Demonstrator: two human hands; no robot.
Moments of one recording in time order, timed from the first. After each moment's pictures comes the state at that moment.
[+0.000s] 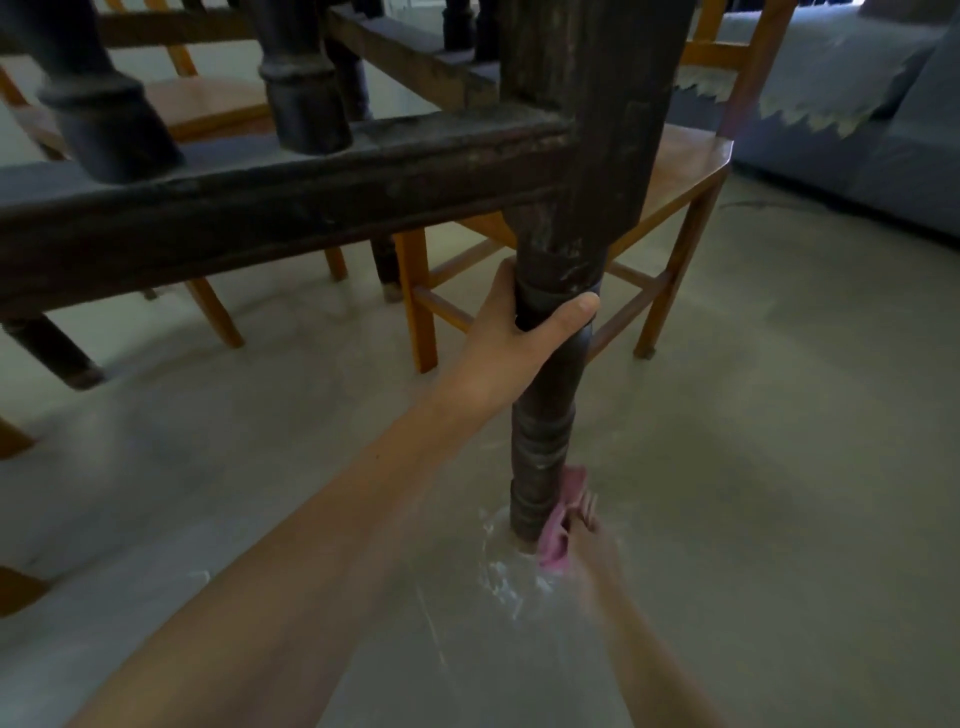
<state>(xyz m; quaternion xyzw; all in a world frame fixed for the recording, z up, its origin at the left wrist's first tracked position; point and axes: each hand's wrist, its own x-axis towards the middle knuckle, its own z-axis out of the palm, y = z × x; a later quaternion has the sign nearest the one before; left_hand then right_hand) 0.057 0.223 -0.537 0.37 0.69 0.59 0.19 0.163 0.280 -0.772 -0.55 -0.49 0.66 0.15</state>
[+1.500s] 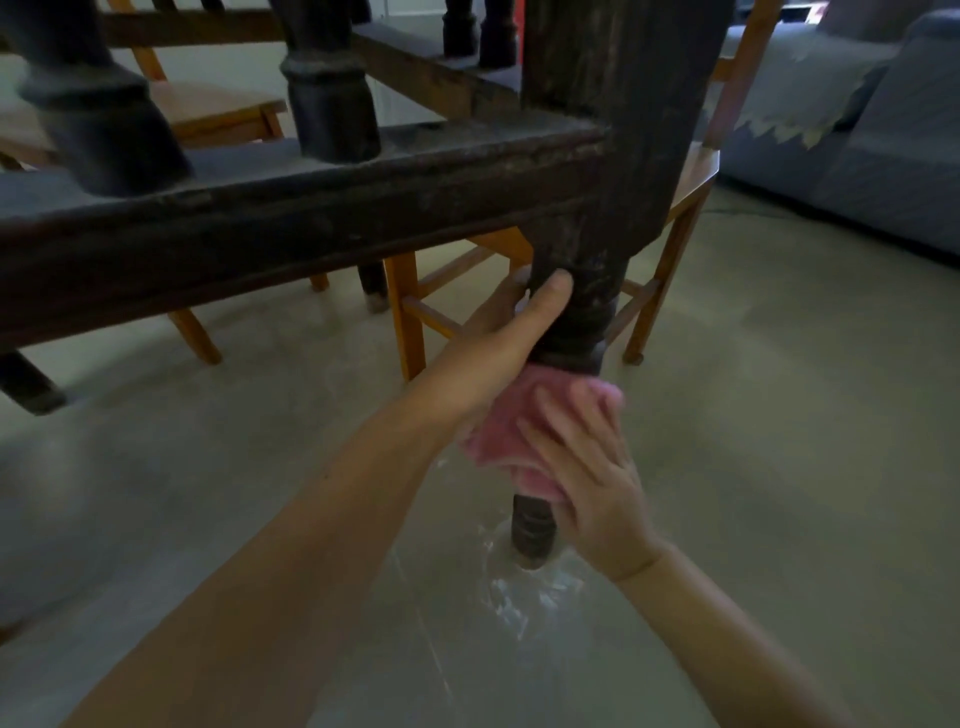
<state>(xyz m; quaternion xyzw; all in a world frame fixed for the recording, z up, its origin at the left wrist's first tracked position) 0.037 0.208 -0.531 0.42 0.62 0.58 0.32 0.145 0.287 -0.663 -0.01 -0.89 0.02 0.45</state>
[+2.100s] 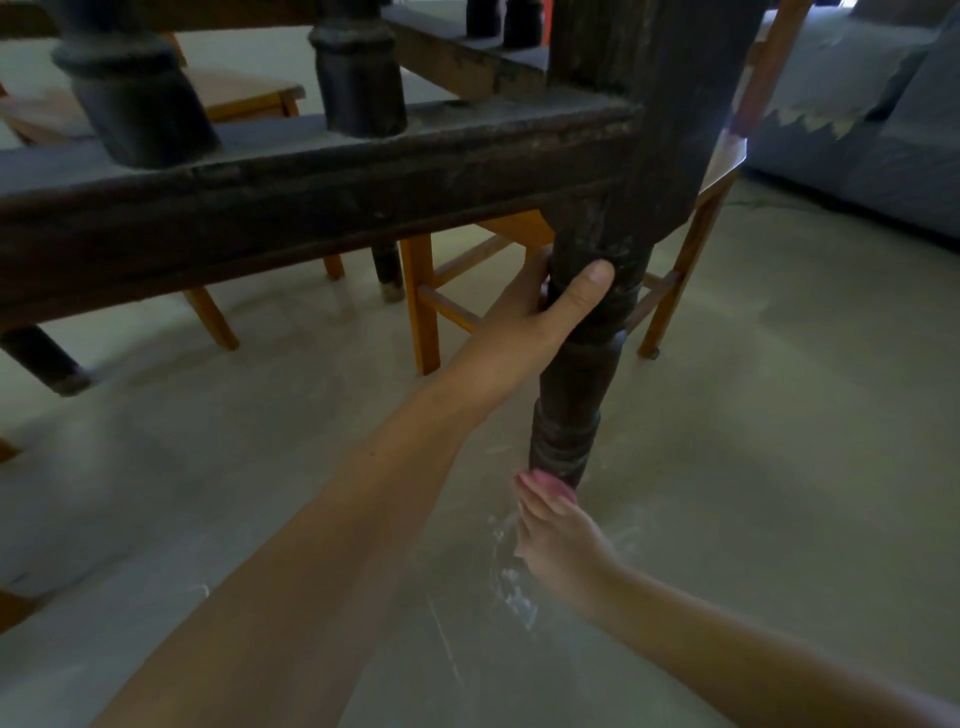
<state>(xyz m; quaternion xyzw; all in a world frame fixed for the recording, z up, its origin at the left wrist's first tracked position) 0.045 0.213 -0.523 0.42 0.66 0.56 0.26 0.141 0.260 -0.725 -0.04 -0.95 -0.24 -0.18</state>
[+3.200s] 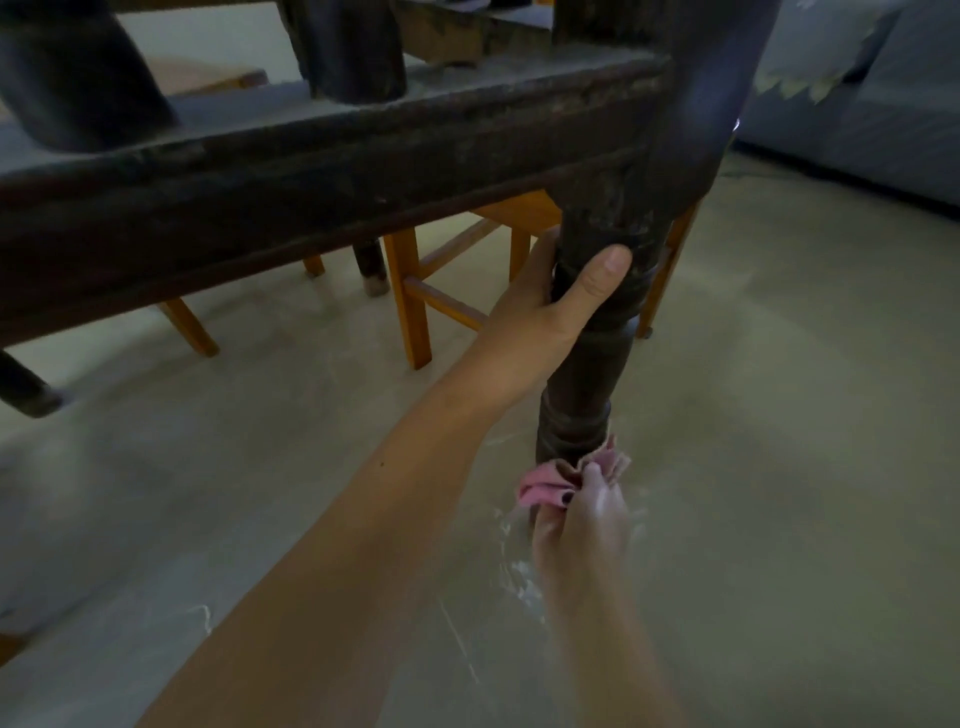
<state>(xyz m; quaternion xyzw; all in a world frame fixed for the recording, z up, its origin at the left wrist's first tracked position) 0.036 0.219 -0.534 0.44 0.64 0.56 0.27 0.112 0.226 -0.684 0.44 0.14 -0.79 -0.41</state>
